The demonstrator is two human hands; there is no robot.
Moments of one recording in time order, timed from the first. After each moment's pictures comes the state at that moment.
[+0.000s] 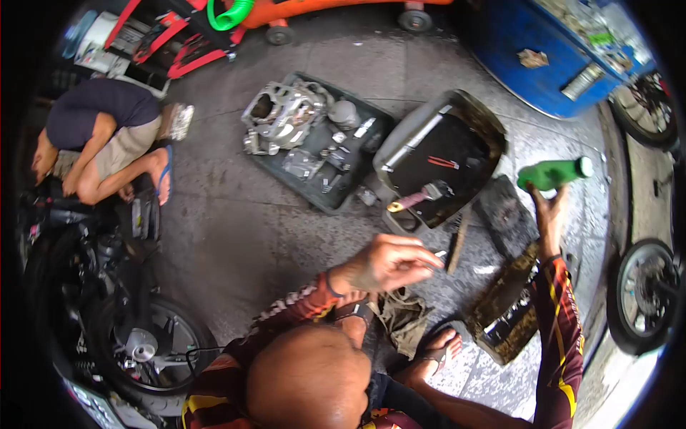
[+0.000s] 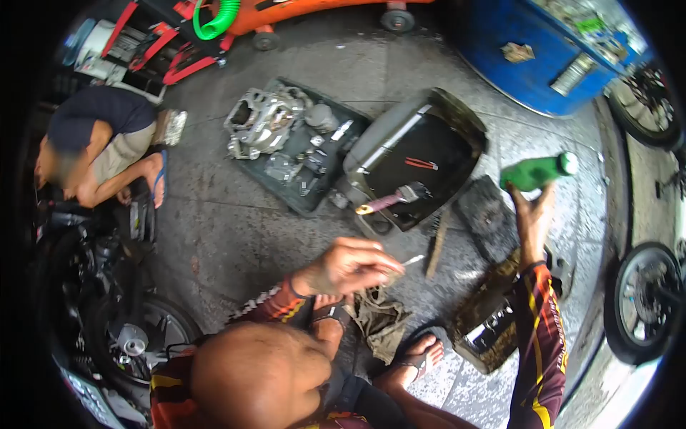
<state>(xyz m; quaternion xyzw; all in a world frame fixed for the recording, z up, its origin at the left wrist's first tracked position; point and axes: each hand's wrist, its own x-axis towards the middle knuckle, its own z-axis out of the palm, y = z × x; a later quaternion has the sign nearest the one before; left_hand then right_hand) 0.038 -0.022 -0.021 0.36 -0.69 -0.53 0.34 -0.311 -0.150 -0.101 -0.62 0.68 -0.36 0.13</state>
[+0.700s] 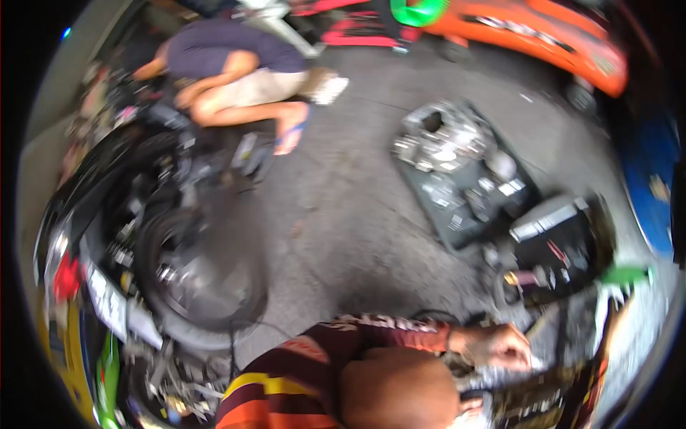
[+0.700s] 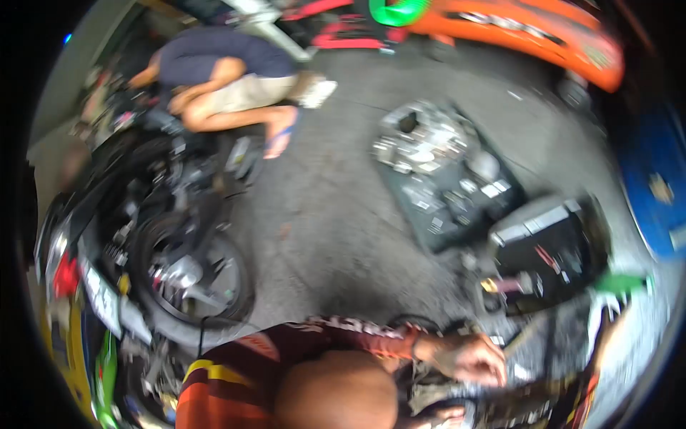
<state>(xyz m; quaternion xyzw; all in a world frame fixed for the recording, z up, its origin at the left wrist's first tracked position) 0.004 -0.011 -0.043 0.26 -0.61 -0.61 0.44 -0.363 -0.222 -0.199 -0.67 0.67 -0.30 0.16</state>
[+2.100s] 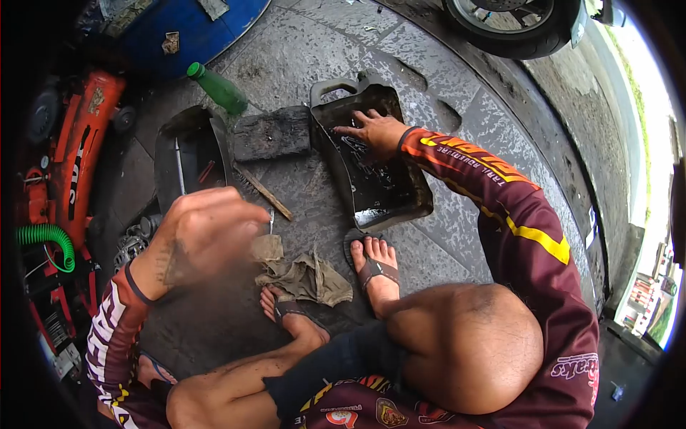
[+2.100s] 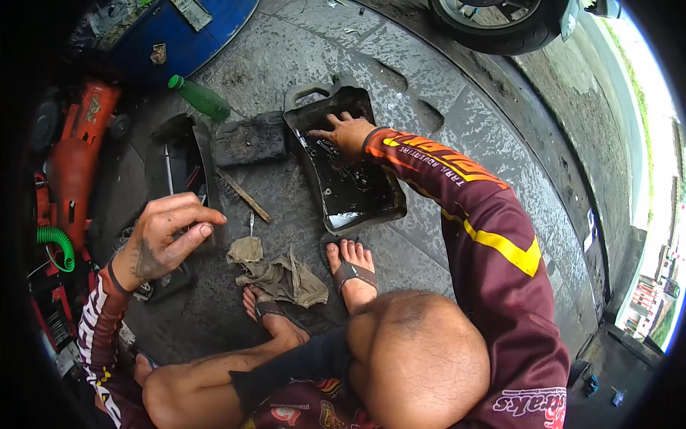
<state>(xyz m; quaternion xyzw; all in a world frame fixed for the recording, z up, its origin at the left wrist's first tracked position) -0.119 -0.066 0.112 0.10 -0.91 -0.39 -0.05 -0.415 0.031 -0.123 -0.72 0.65 0.11 0.23</state>
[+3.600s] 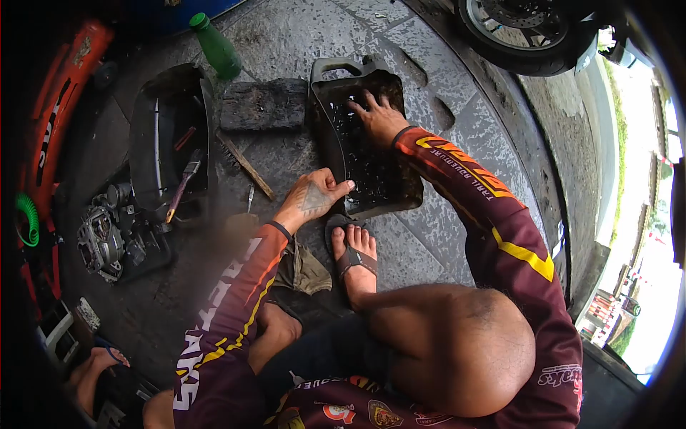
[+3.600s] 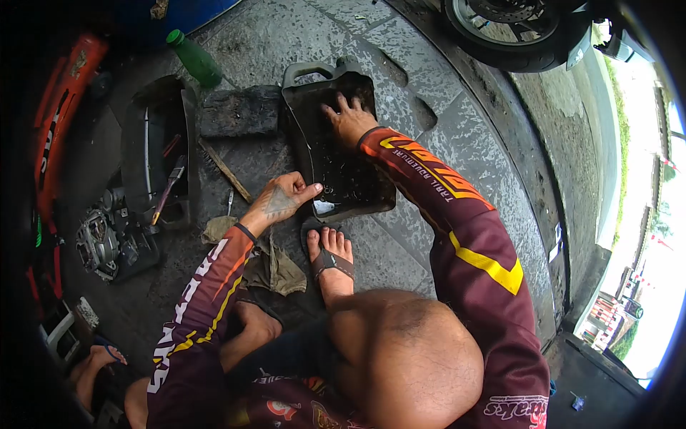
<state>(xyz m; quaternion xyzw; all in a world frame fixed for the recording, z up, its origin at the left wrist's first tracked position) -0.182 0.019 -0.110 0.40 -0.74 -0.52 -0.12 -0.404 0.046 -0.123 -0.65 0.73 0.09 0.17</state>
